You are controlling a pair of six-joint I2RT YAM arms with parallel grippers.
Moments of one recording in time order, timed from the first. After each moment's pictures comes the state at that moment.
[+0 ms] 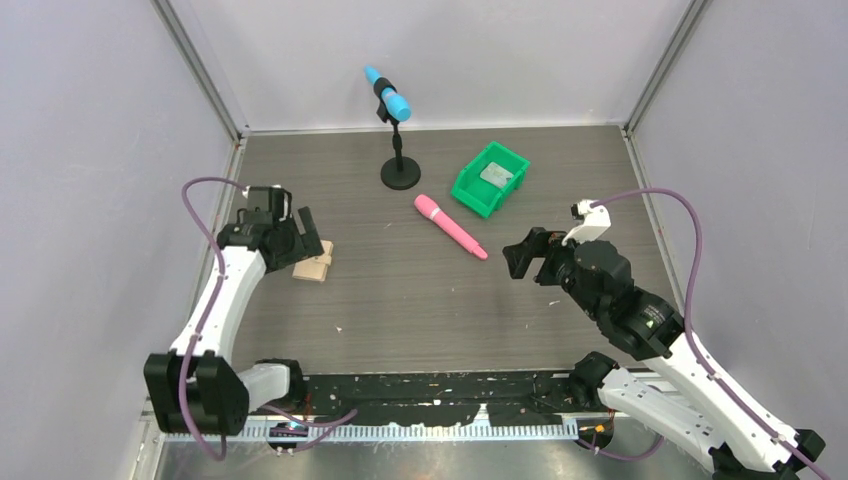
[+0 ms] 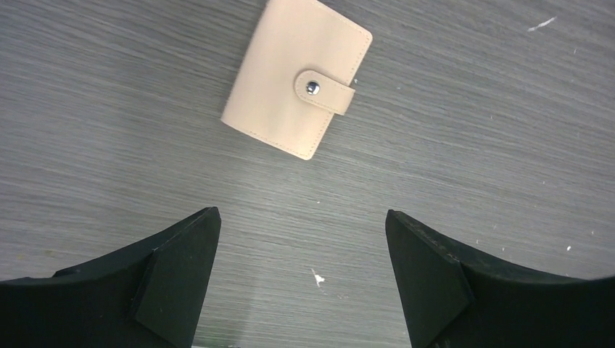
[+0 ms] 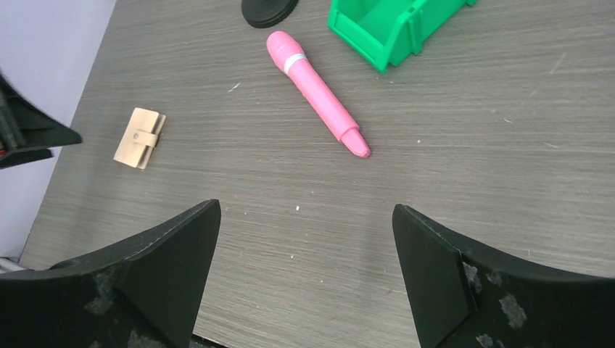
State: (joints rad) left arm -0.05 1.14 0.97 -0.80 -0.09 -0.37; right arm 0.70 0.63 0.81 -0.57 0.32 0.56
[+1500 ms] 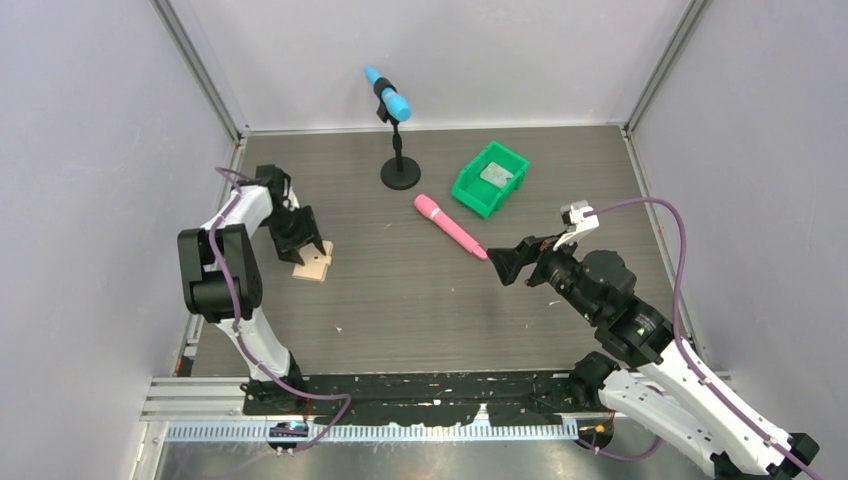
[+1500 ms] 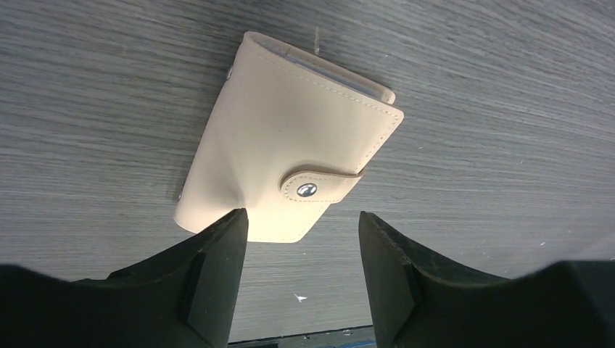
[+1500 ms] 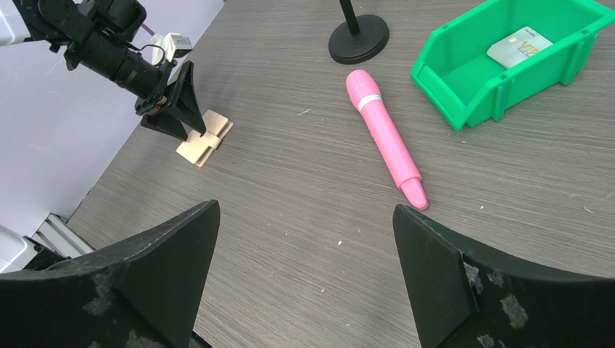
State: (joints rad) left arm 0.11 1.80 1.27 -0.88 0.21 -0.29; right arm 0.70 0.57 0.68 -0.26 0.13 0.42
